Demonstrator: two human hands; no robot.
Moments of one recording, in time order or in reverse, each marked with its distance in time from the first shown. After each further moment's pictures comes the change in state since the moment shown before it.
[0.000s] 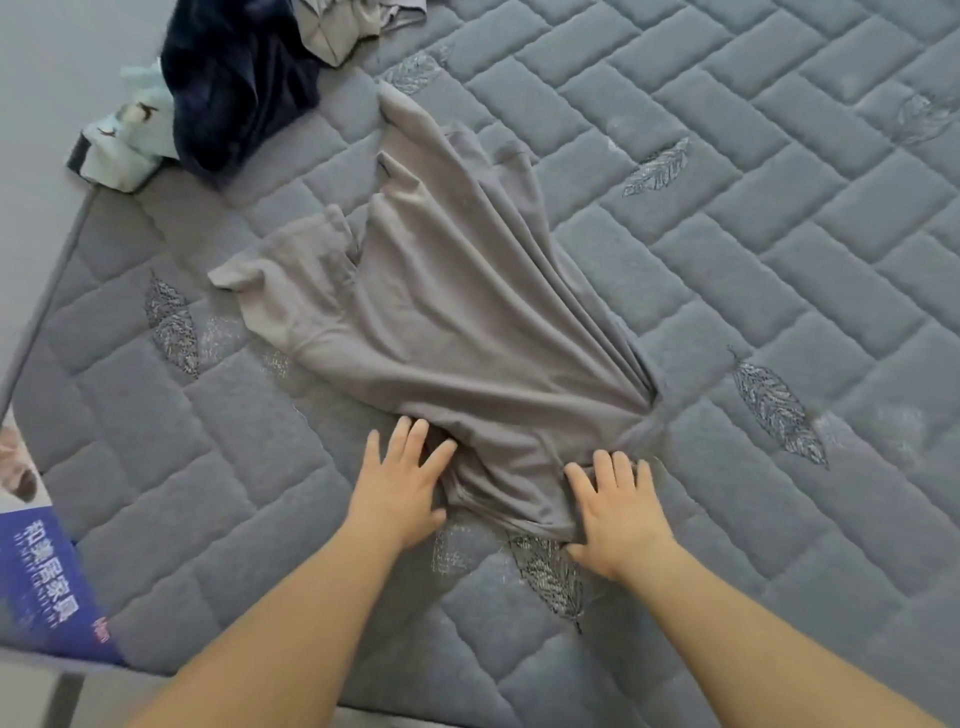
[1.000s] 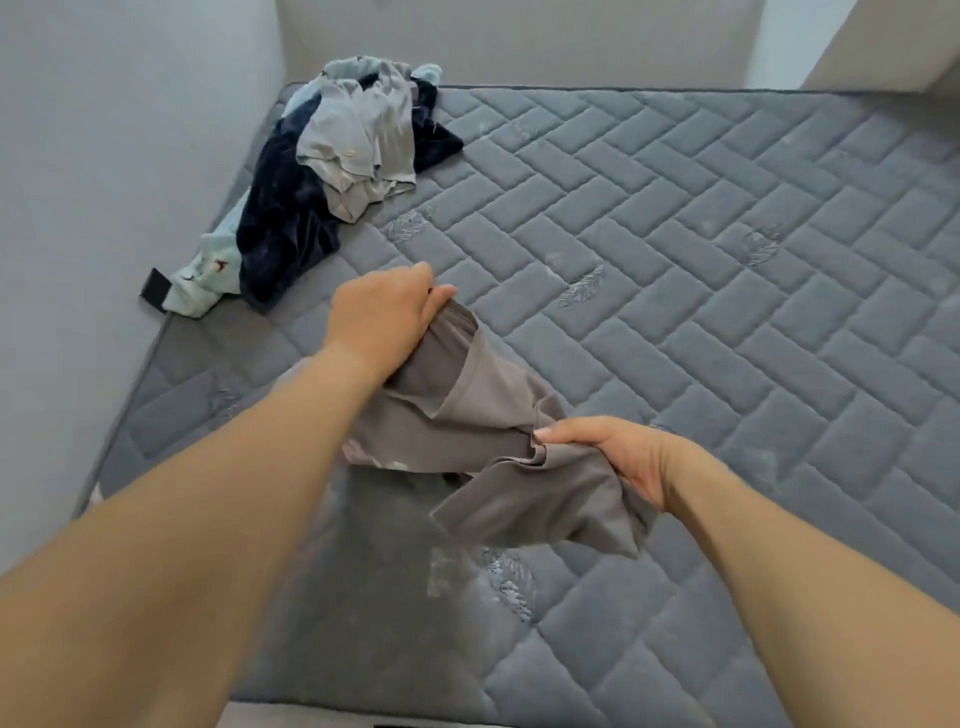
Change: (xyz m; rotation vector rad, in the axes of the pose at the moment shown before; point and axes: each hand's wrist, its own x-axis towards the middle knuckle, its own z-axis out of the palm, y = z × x) left_hand -0.038 -0.032 -0.345 -0.039 0.887 0.056; right_hand -0.148 0.054 -0.223 1.856 -0.568 -0.104
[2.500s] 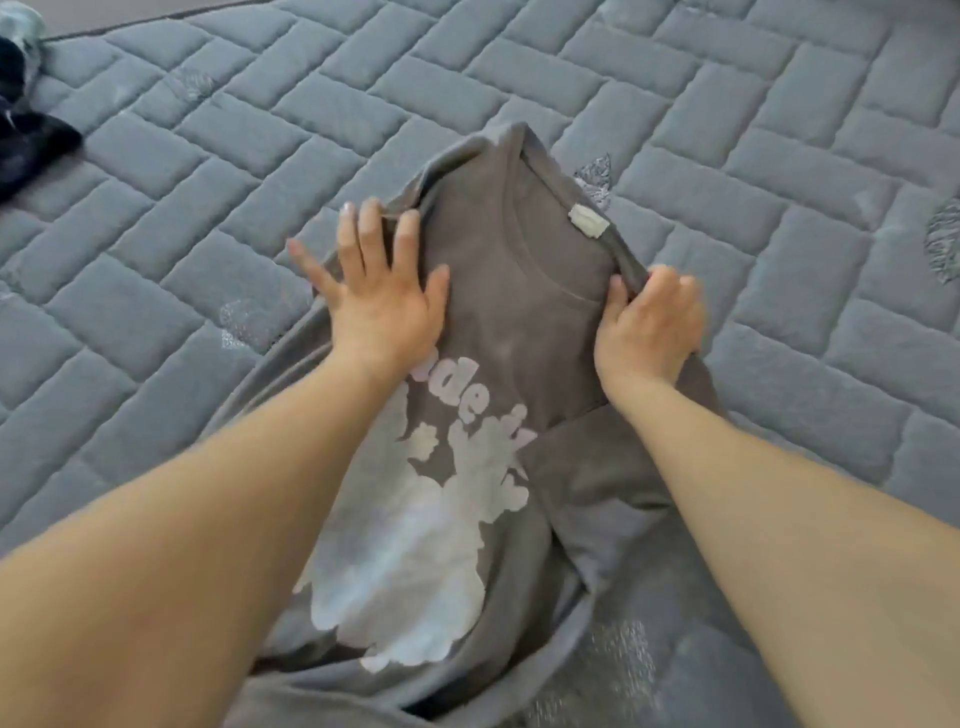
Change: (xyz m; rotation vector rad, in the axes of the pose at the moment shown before) left_hand 0.285 0.371 0.370 -0.004 -0.171 -0.045; right_hand 0.112 -0.081 -0.577 -0.621 1.830 -0.503
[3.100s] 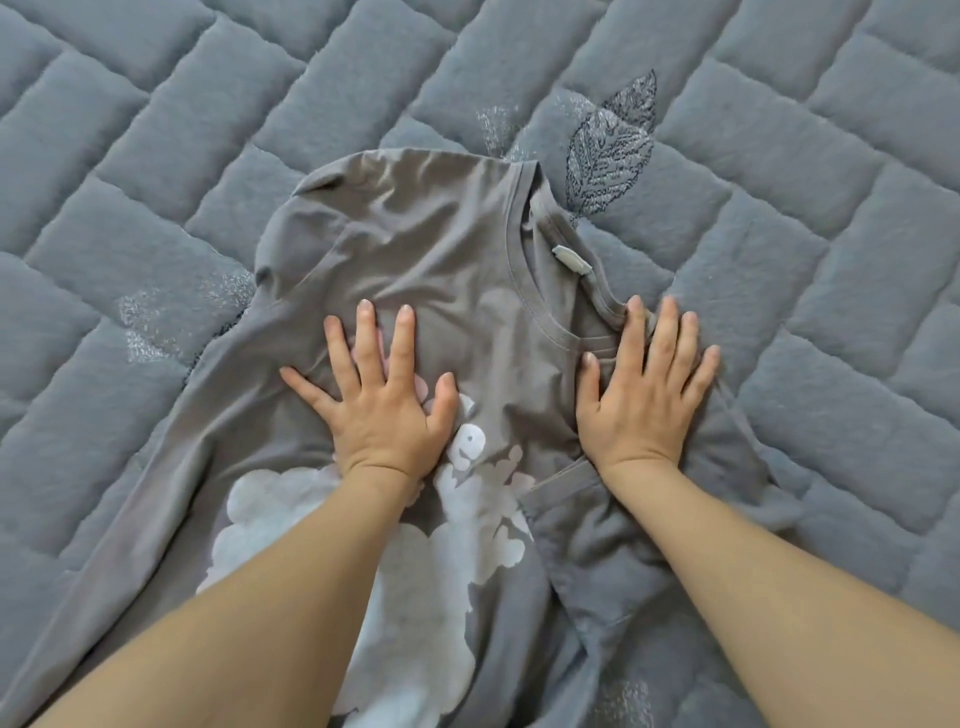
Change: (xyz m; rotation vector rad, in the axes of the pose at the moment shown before) left_hand -0.048 0.004 0.110 -0.089 -0.243 -0.166; right_hand -0.028 0.038 0.065 -0.353 -0.192 -0.202
